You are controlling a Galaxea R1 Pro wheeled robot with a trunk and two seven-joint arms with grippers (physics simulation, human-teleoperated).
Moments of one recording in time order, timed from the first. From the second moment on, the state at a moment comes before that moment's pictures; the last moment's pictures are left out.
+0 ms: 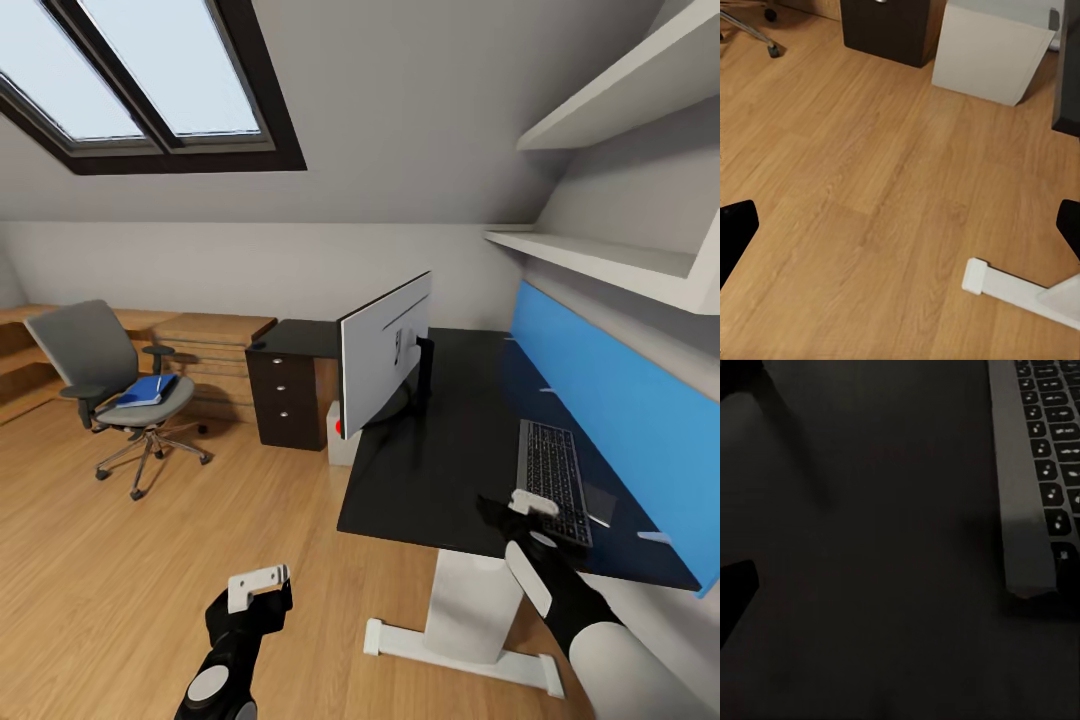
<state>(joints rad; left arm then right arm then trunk) -0.01 -0.07 -0.29 -1.57 0.22 0.39 0.51 -0.64 -0.11 0.11 -0.67 -0.45 0.08 -0.23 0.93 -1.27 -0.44</state>
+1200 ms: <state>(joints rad) -0.01 -0.07 -0.29 -1.55 0.21 0.39 0.51 -0.75 -0.17 0.15 -0.64 -0.38 0.08 -0.38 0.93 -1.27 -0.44</state>
